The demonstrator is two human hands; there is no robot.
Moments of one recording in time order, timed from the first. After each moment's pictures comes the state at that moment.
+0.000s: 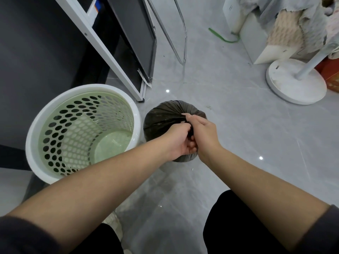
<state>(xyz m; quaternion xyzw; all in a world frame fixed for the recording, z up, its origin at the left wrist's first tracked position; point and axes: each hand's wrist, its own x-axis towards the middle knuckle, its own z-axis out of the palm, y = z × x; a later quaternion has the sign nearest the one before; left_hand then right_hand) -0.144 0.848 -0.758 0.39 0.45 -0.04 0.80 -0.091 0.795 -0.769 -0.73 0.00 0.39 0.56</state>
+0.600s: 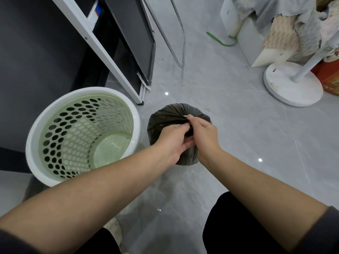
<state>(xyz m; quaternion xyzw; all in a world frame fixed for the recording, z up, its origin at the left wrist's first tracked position) -0.152 0.841 -0.749 0.31 0.46 0.11 0.82 -0.091 0.794 -0.772 -0.70 -0.01 0.35 0.63</state>
